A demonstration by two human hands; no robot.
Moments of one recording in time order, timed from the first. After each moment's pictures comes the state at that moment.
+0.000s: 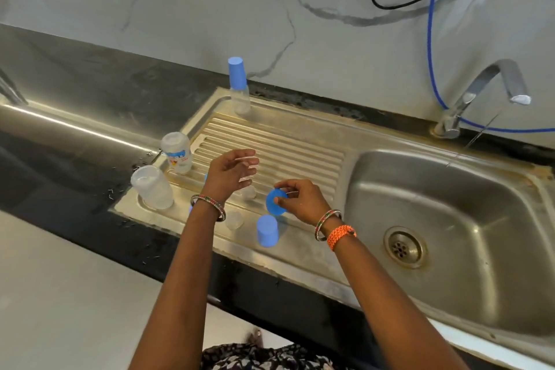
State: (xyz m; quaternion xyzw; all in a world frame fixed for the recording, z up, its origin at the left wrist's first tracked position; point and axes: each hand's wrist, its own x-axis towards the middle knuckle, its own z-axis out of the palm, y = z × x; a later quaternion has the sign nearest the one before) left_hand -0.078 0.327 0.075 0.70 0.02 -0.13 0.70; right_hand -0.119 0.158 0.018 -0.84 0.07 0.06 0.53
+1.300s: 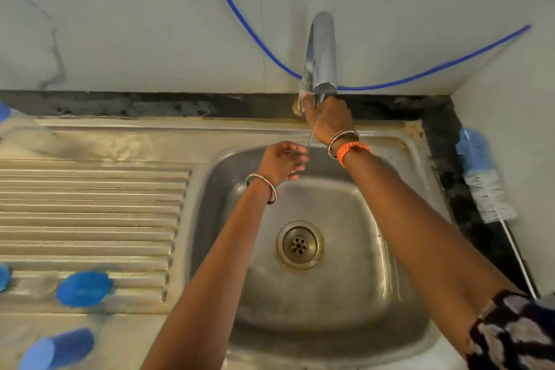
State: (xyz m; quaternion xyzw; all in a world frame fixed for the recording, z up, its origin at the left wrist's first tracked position) left_hand -0.049 -0.088 0.018 0.60 0.03 -0.48 0.64; right_hand -0.053 -0.224 0.032 -0.87 0.35 -0.10 0.34
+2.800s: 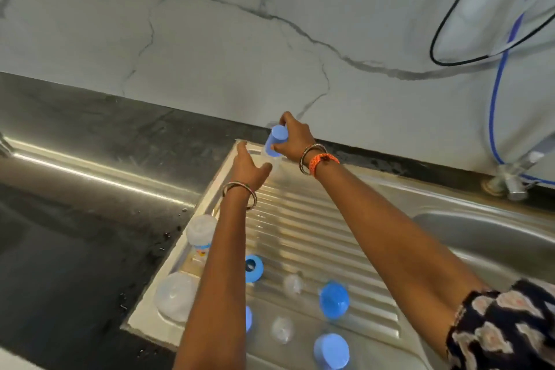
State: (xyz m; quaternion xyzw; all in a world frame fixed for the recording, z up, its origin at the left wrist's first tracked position) left_hand 0.139 0.343 0.079 0.87 -0.02 -0.09 0.49; right_hand 0.167 0.203 0.103 -0.92 0.04 -0.05 0.38
